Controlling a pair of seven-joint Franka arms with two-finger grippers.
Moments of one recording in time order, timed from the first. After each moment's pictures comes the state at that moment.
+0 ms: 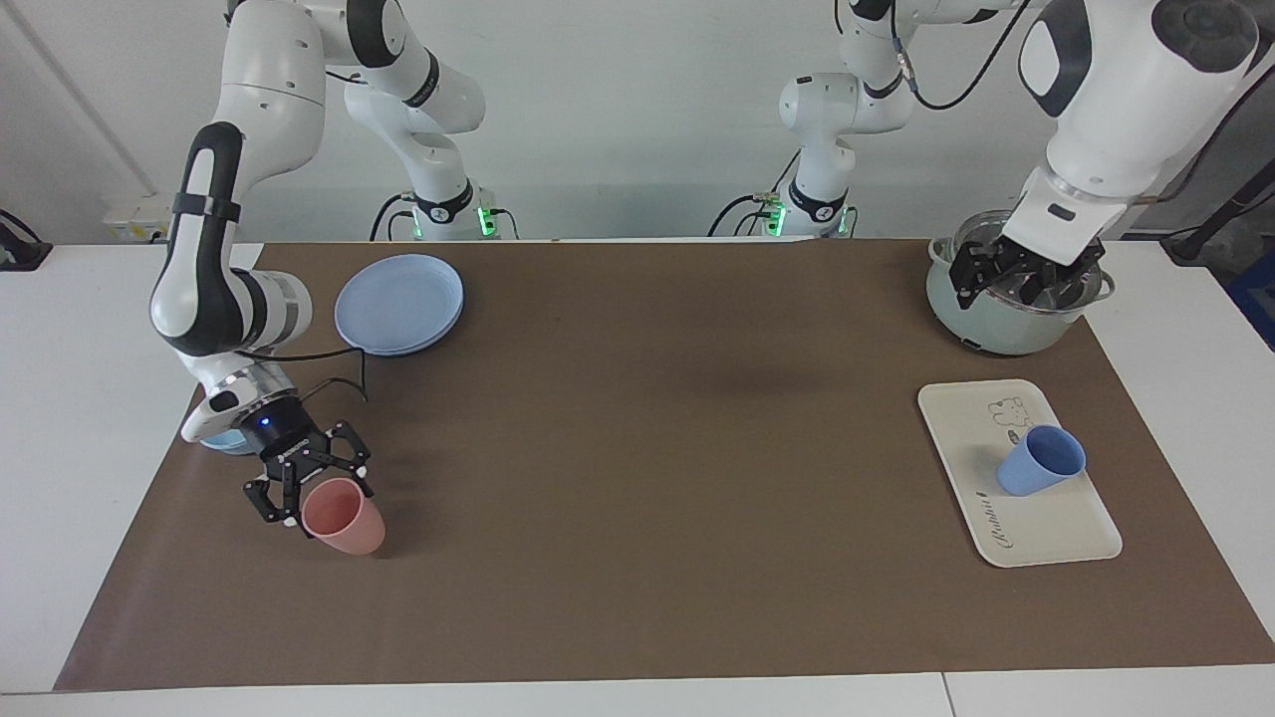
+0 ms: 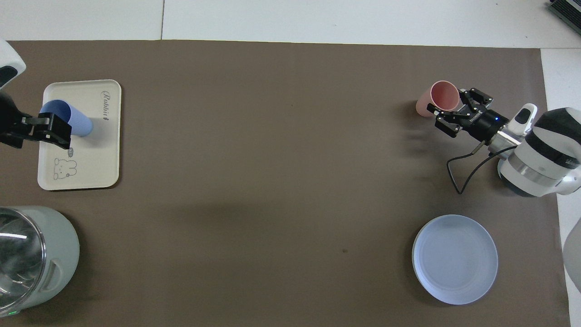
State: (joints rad) left arm -0.06 0.07 -0.05 -1.48 0.07 1.49 -0.04; right arm -0.08 0.43 -0.09 -1.96 1.78 2.33 -2.22
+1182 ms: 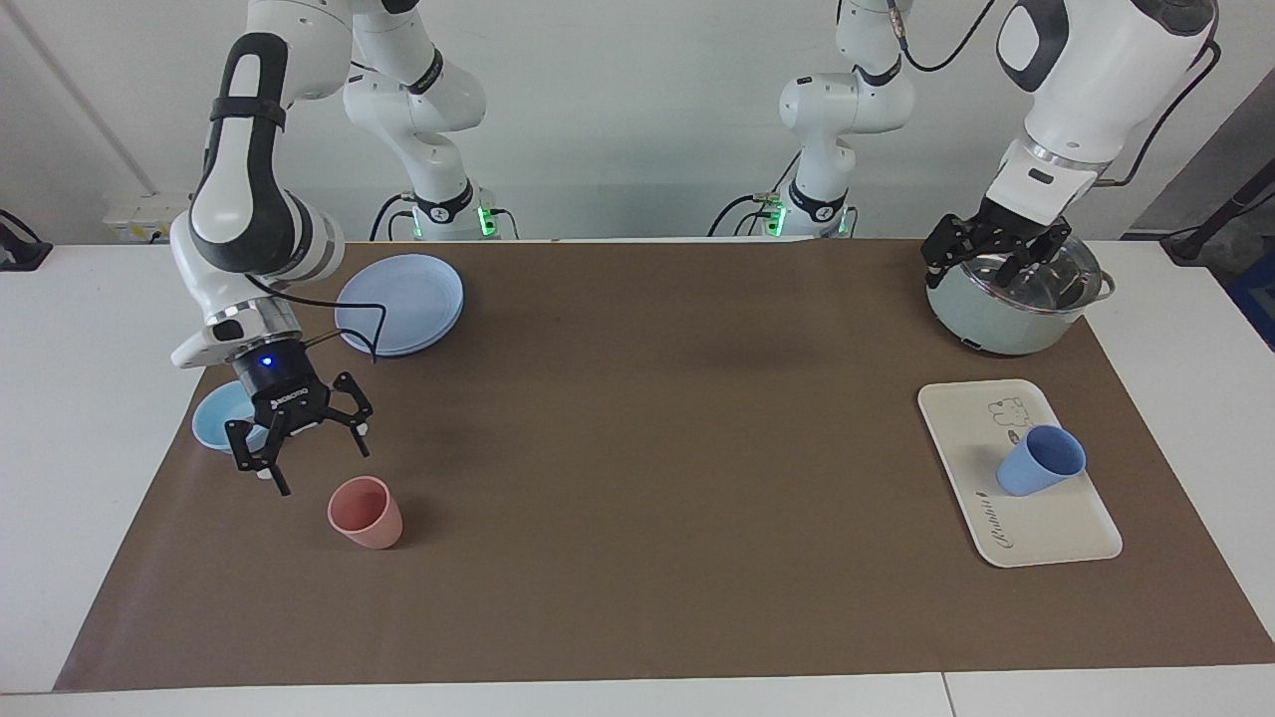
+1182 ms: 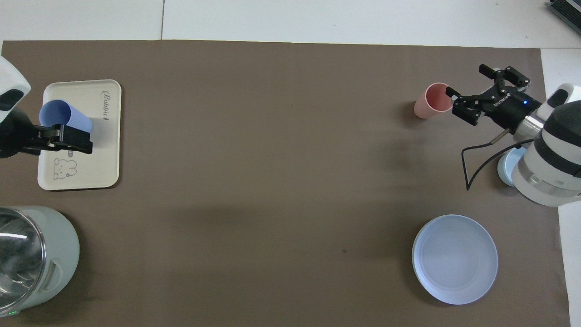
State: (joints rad) left arm -0.05 -0.03 -0.03 -1.65 -0.03 1.63 -0.04; right arm 0.03 0.19 -0.09 -1.97 1.48 2.64 -1.90
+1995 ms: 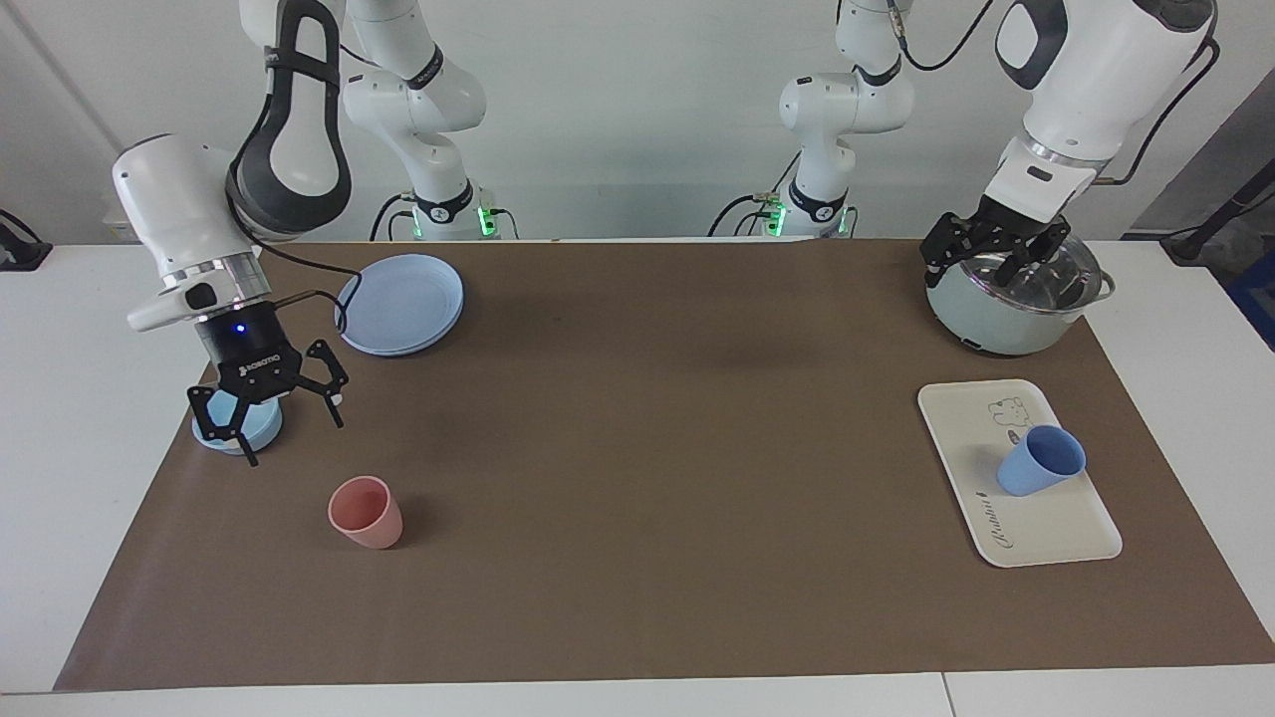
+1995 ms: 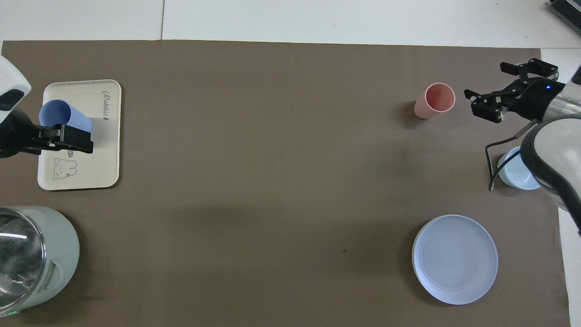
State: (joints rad) left arm -0.05 -0.03 -0.03 -1.65 -0.03 1.63 -0.04; right arm 0.03 0.10 -0.10 -1.96 0.30 2.58 -0.87
